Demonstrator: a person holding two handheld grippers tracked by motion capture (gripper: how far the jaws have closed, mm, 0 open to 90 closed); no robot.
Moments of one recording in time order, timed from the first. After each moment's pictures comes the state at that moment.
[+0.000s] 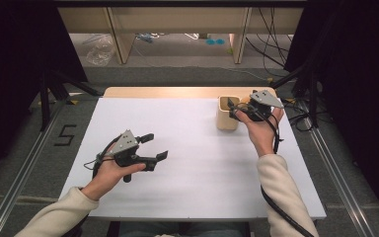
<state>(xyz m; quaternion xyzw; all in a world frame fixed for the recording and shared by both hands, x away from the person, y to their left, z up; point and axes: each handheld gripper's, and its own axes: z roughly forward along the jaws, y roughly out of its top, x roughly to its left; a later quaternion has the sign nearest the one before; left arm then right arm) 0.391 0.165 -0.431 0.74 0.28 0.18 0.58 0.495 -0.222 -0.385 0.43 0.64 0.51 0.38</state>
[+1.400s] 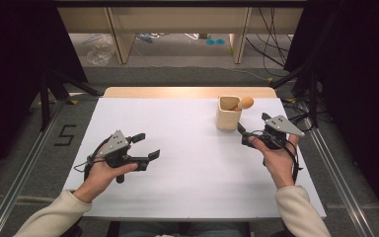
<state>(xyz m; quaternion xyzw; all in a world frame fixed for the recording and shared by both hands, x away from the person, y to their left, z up) 0.386 0.186 -0.429 0.73 0.30 0.19 0.59 0.417 -0.251 -0.400 0.42 0.65 0.52 0.35</state>
